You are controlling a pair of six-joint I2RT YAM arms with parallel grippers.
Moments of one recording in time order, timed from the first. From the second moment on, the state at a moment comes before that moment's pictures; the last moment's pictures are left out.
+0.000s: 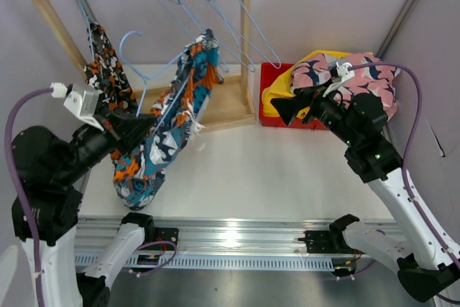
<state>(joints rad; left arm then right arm) -0.13 0.77 1.57 -0.82 0.51 -0.23 0.48 0.94 1.14 -0.18 -0.22 0.33</state>
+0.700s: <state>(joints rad) -0.22 0.64 1.48 -0.54 0.96 -0.47 0.54 0.94 1.29 -0.22 -0.30 0.35</state>
